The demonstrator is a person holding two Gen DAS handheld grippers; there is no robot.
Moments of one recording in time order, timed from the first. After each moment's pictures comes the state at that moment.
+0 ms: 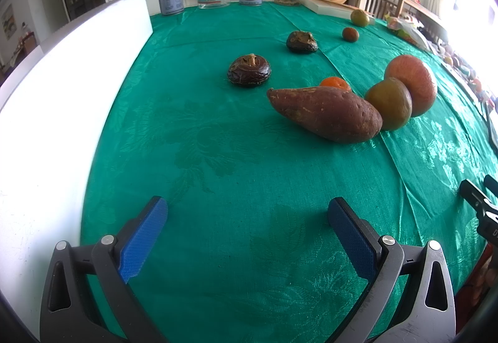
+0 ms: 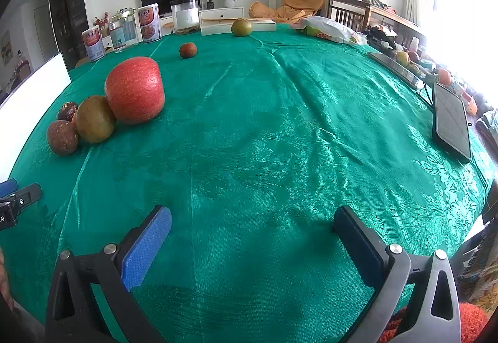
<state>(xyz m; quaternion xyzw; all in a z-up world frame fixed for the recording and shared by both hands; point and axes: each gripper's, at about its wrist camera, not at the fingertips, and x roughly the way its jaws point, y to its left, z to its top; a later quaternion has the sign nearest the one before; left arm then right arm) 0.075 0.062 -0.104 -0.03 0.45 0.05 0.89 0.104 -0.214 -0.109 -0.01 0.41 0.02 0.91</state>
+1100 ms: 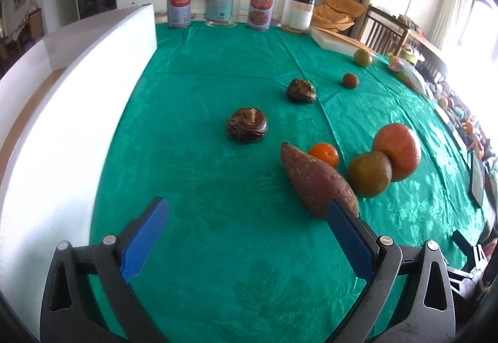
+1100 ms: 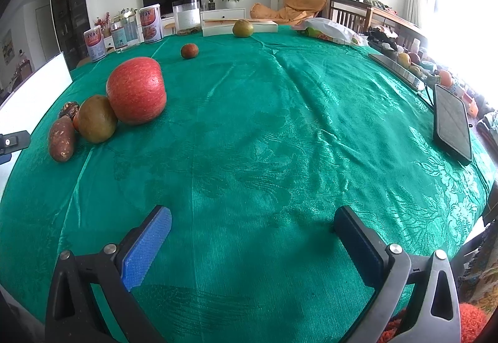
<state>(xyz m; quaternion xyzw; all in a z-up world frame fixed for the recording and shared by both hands) 0.105 0.072 -0.062 -0.10 0.43 0.04 0.90 0.105 -0.213 -0.110 -0.02 0.40 0.02 0.92</state>
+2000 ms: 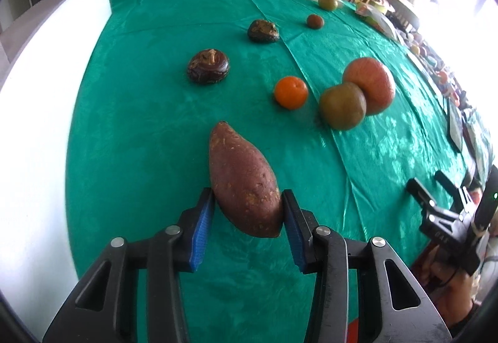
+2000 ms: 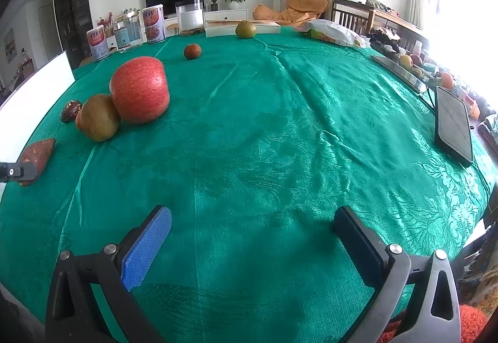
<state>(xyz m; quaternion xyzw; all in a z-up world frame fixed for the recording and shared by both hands) 0.087 0.063 -0.078 -0.07 0.52 -0.05 0.85 0.102 -0.215 -0.111 -0.02 0.40 0.04 0.92</state>
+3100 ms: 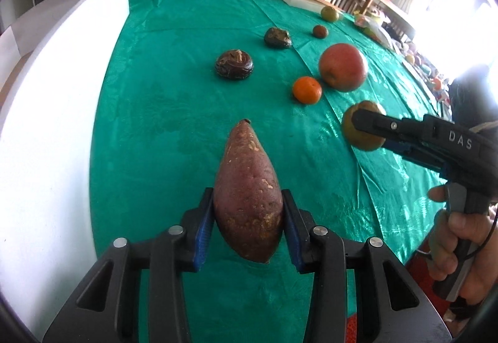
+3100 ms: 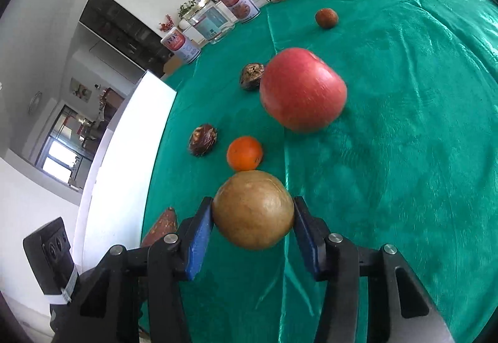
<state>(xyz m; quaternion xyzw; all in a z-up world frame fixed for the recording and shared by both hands) 0.062 0.096 -0.074 -0.09 0.49 -0.06 0.86 0.163 -0.110 -0.094 0.19 0.50 0.26 0.81</state>
